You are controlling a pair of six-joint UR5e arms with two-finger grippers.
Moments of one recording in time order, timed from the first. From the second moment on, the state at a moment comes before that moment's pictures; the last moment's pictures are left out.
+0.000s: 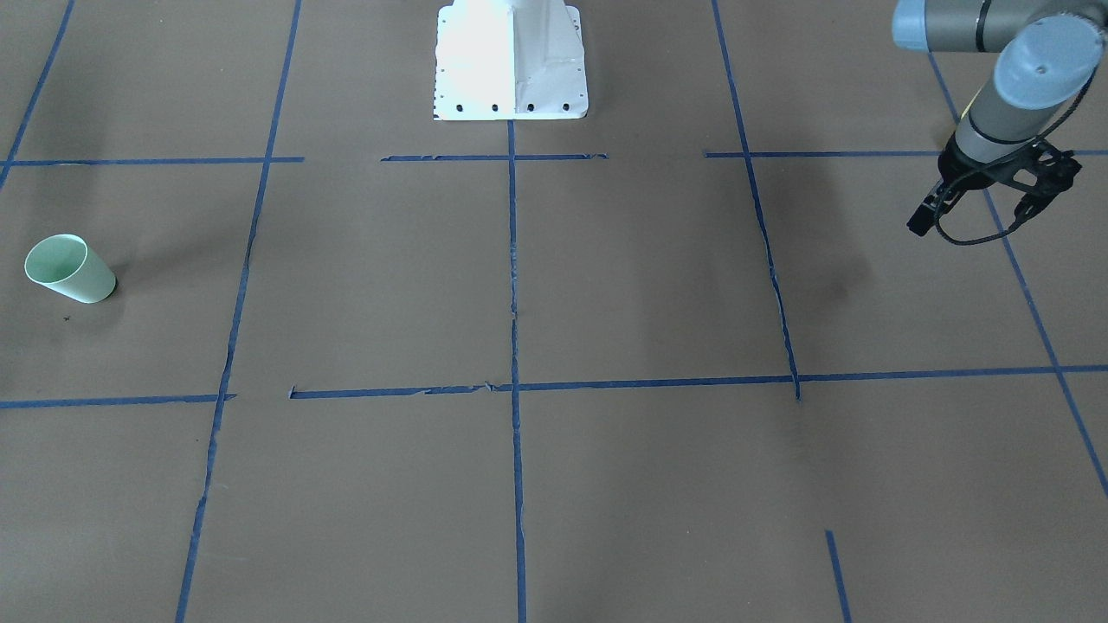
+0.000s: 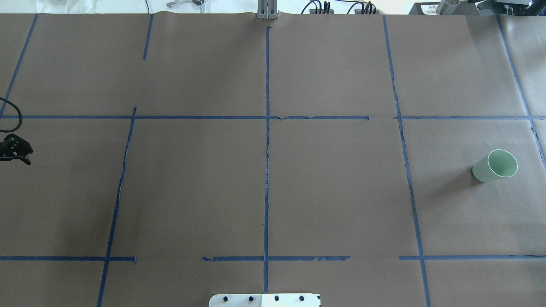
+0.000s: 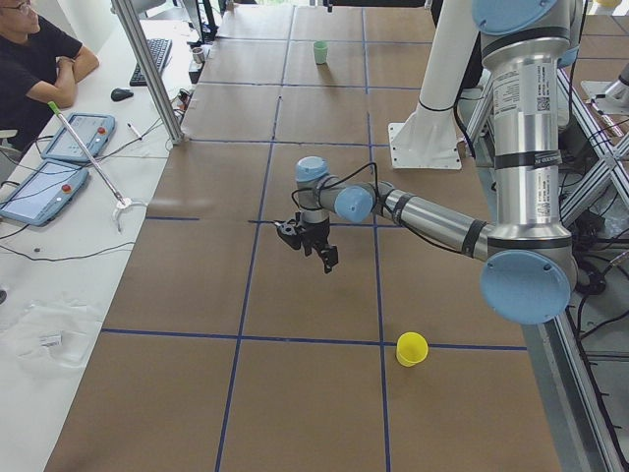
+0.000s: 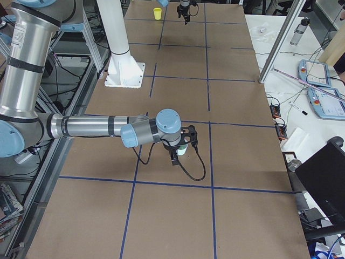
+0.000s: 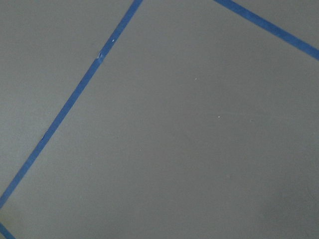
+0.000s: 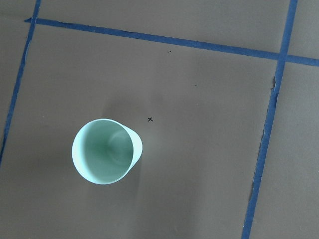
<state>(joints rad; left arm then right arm) -0.83 -1.45 -1.96 -1.58 -1.92 -1.60 1.44 -1.87 1.89 -1.32 2.47 0.09</state>
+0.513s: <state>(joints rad) -0.70 -1.50 -1.96 -1.26 -1.71 -2.07 1.43 -1.87 1.89 -1.33 2.47 0.09</state>
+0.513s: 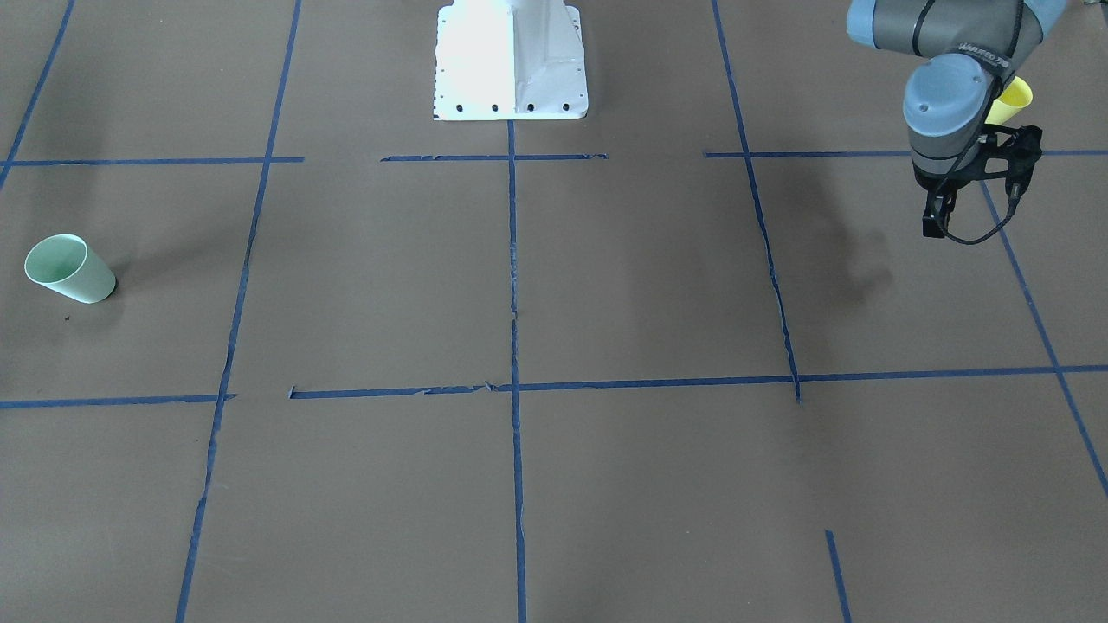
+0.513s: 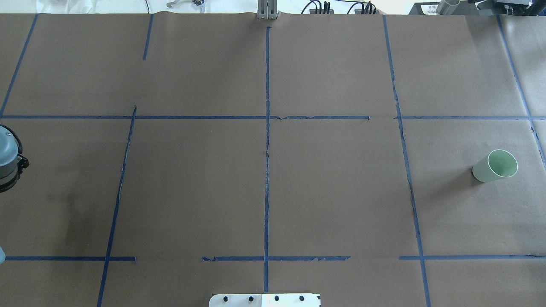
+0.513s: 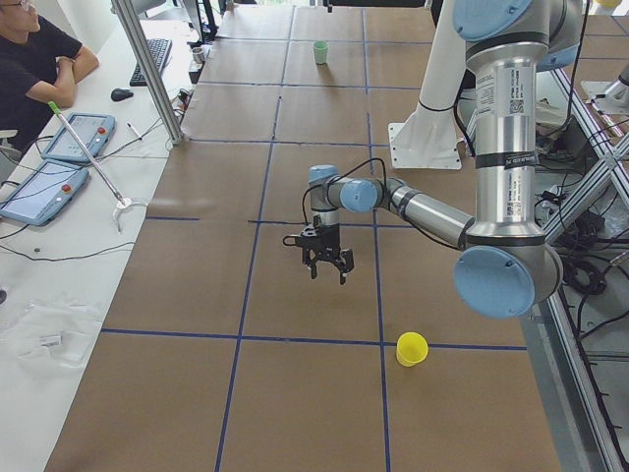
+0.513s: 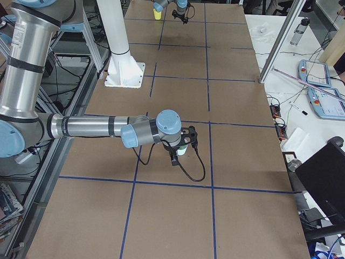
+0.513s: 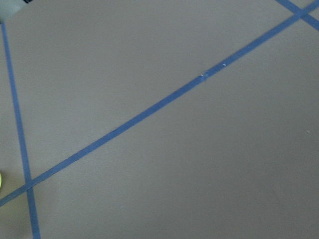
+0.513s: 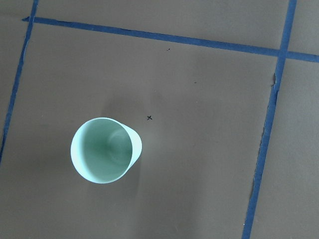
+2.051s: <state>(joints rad) -0.48 -1.50 -1.65 -0.93 -1.81 -2.72 1.40 -1.87 1.88 -1.33 2.48 0.09</state>
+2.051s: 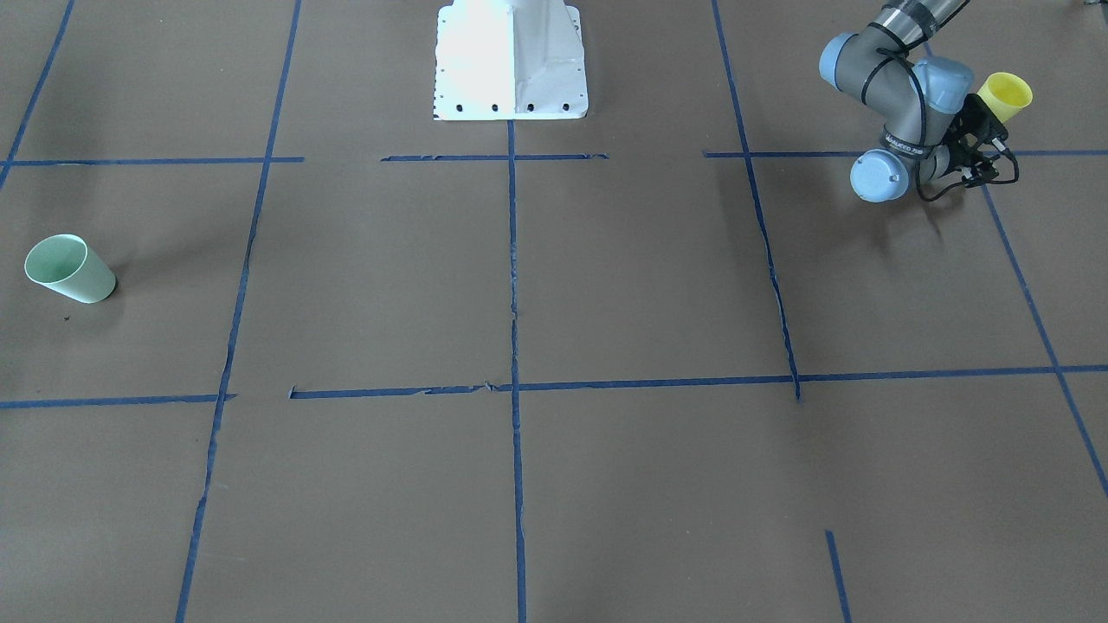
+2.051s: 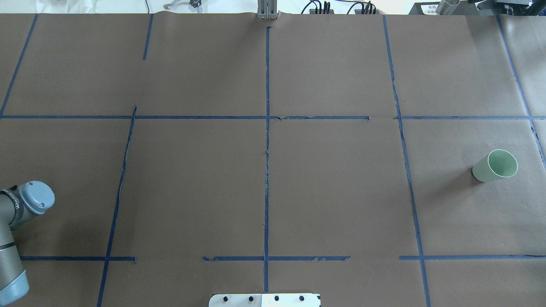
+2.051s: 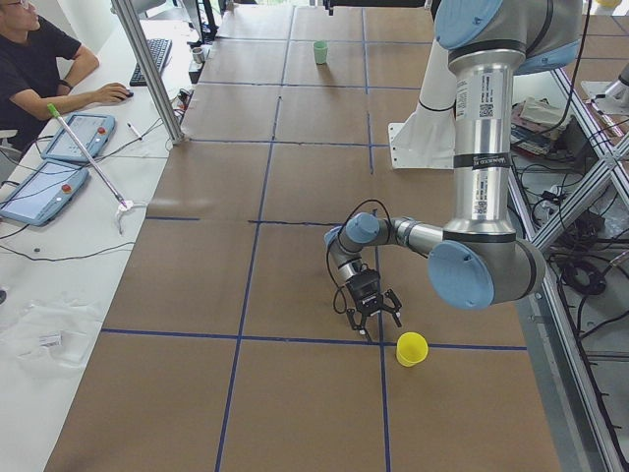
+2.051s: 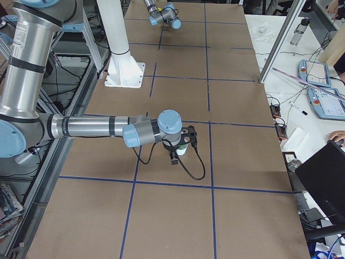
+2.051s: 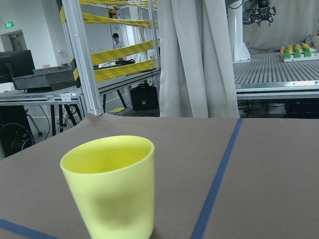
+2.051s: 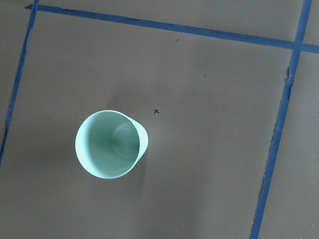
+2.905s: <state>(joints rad) -0.40 -1.41 -1.63 -0.95 -1.86 -2.87 1.40 -1.87 1.89 -1.33 2.52 0.09</state>
